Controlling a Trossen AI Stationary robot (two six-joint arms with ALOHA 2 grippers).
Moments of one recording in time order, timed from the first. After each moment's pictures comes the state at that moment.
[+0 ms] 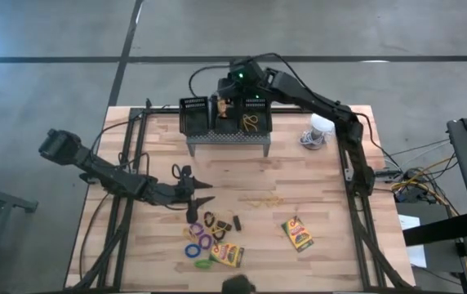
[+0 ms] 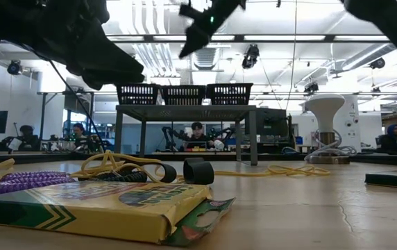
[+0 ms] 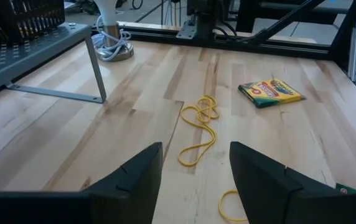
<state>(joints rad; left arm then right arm) -0.37 1.28 0.42 0.47 -0.51 -0.24 -0.40 2.08 2.27 -0.78 0.14 -0.58</state>
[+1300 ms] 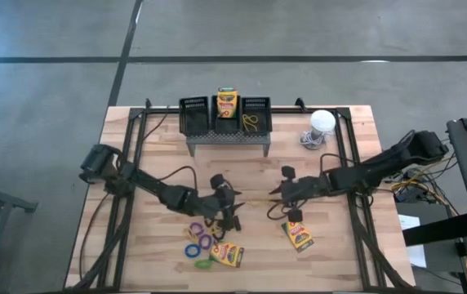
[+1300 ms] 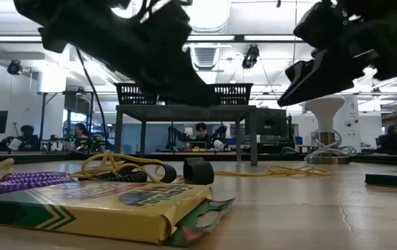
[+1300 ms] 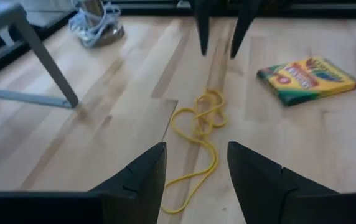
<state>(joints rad) -0.31 1.80 0.86 0.39 -0.53 -0.22 0.25 1.27 0.49 0.17 0.19 0.06</state>
